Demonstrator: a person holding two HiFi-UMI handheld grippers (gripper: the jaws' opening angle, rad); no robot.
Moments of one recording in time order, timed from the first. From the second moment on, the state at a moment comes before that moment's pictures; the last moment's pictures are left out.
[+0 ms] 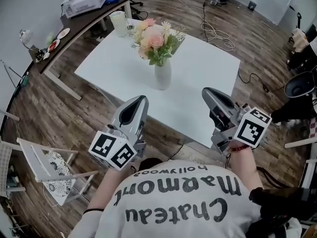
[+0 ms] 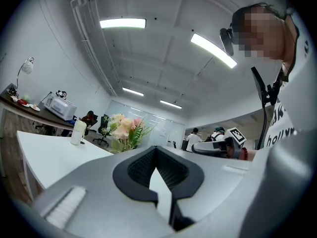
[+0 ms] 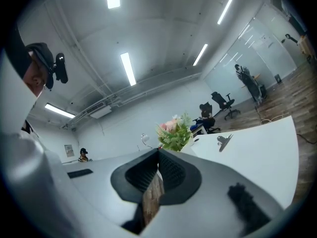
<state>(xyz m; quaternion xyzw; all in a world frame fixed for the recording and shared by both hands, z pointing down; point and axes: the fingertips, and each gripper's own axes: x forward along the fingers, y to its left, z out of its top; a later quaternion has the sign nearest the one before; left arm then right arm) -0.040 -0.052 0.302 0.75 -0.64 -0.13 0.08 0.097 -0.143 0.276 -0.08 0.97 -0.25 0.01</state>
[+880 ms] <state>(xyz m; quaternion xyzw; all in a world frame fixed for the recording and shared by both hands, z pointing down) -0.078 -0.190 0.414 0.84 -0.52 0.07 0.12 0.031 -0.195 0.315 -0.20 0.94 -0.28 0.02</state>
